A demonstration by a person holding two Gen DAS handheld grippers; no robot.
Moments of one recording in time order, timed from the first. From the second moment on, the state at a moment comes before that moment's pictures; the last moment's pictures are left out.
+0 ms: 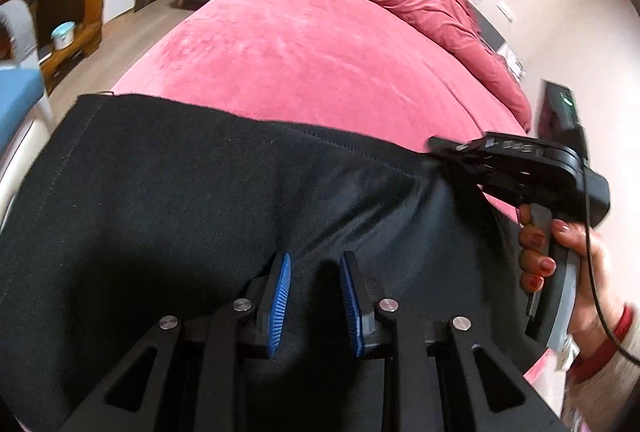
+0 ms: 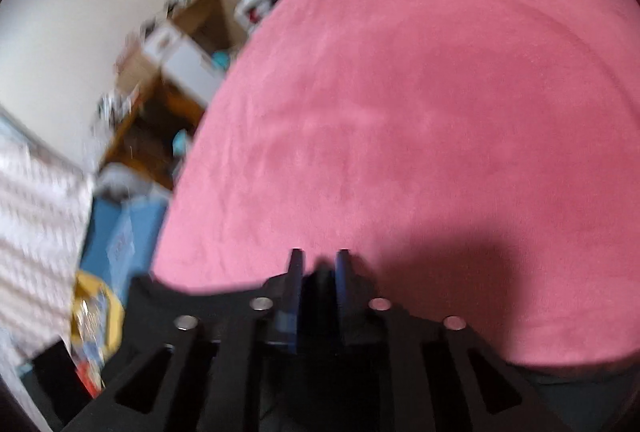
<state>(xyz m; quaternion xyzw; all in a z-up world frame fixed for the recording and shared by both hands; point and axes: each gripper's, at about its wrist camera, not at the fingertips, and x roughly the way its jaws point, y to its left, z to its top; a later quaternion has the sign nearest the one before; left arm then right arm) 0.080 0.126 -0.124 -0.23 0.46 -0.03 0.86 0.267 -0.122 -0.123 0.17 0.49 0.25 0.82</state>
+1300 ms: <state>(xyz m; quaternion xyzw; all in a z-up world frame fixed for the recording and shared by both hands) 0.151 0.027 -0.124 -0.10 0.40 -0.11 0.90 0.132 -0.255 -0.121 0.11 0.38 0.13 0.91</state>
